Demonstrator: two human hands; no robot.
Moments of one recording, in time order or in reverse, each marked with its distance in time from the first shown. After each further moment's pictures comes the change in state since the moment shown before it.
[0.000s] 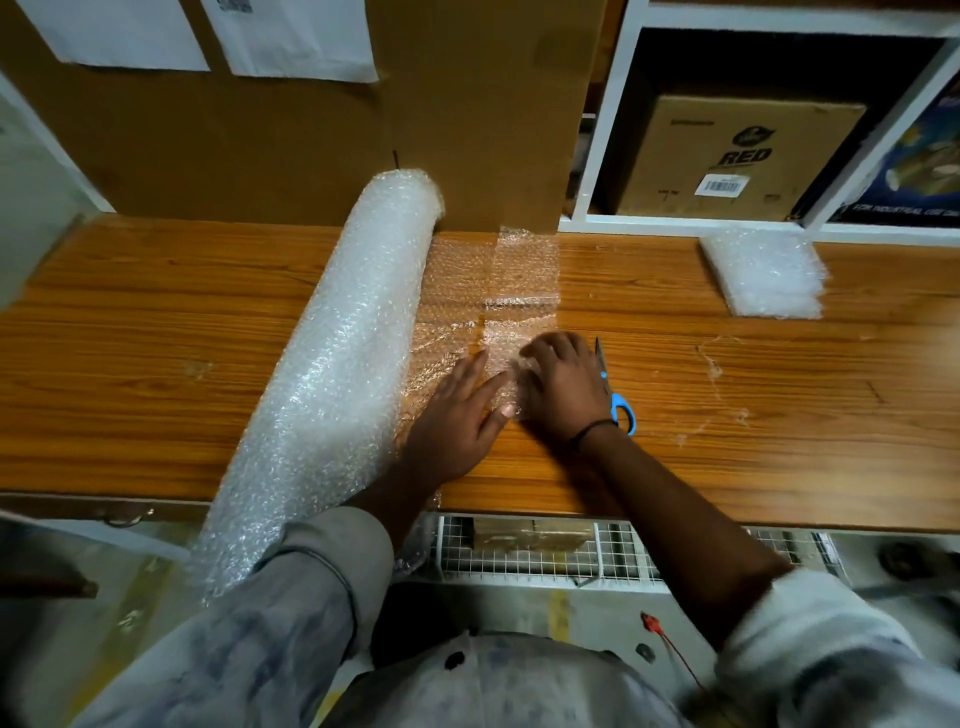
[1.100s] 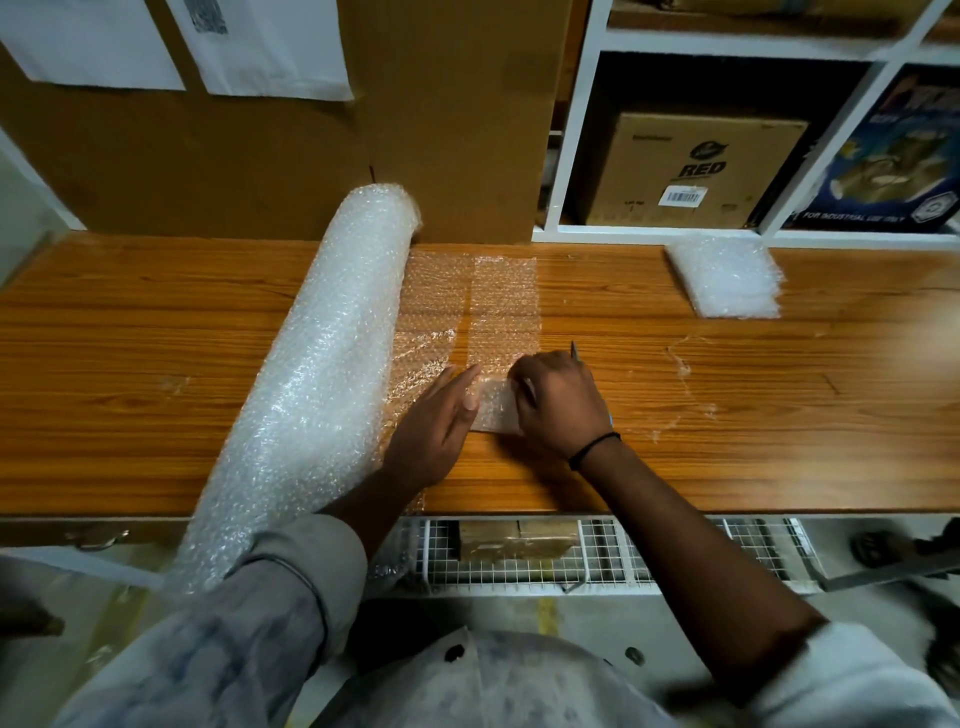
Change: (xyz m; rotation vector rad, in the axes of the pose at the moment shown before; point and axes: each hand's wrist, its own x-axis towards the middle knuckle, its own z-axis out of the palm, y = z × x) left_hand -0.010 0.011 -0.013 -0.350 0.123 -0.015; right_hand -0.025 -0.014 -0.041 -0.020 0.011 -0.068
